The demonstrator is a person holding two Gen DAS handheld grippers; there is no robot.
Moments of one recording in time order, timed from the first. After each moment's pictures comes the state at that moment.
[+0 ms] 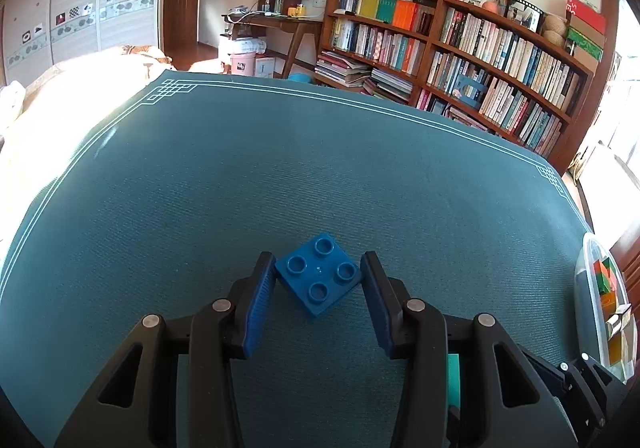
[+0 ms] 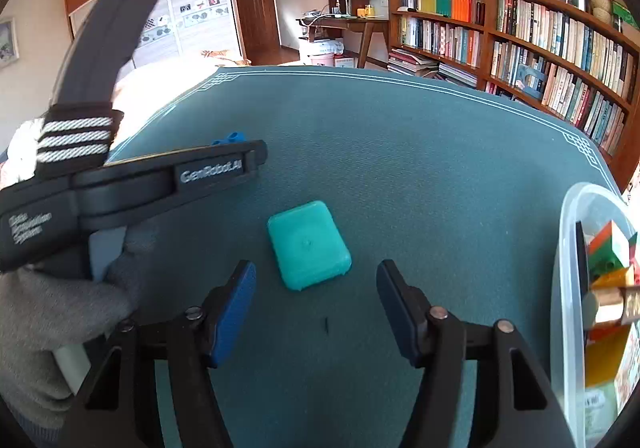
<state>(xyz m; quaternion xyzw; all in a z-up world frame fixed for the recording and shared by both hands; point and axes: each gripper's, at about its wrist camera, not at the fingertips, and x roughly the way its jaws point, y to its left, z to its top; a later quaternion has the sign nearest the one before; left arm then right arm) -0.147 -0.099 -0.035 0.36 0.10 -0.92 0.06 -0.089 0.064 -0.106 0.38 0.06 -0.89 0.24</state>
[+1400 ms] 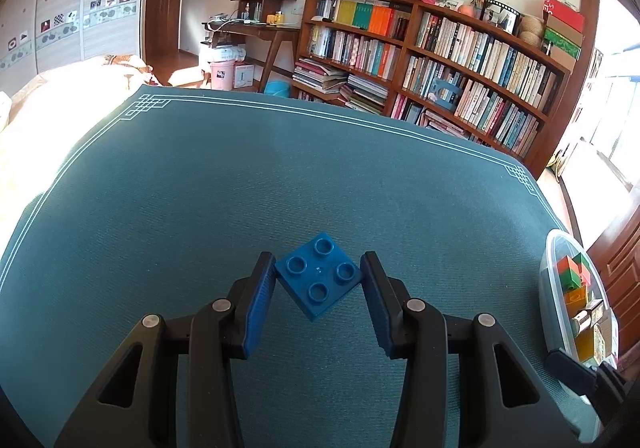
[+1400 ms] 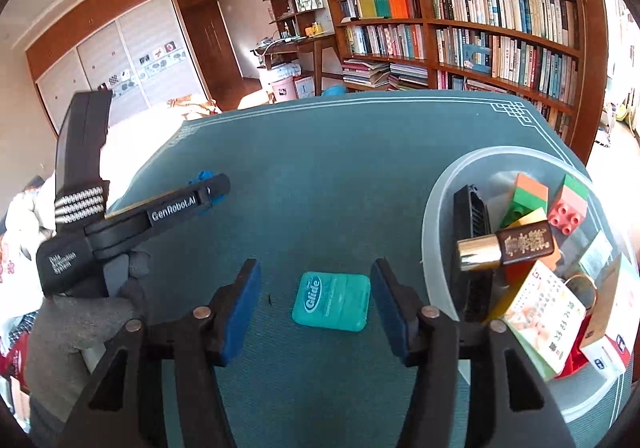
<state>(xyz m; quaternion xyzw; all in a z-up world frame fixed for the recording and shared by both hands) -0.140 -0.076 -0.015 0.35 0.10 -0.93 0.02 -0.073 0.133 -0.071 0.37 -0.03 -0.91 0.18</state>
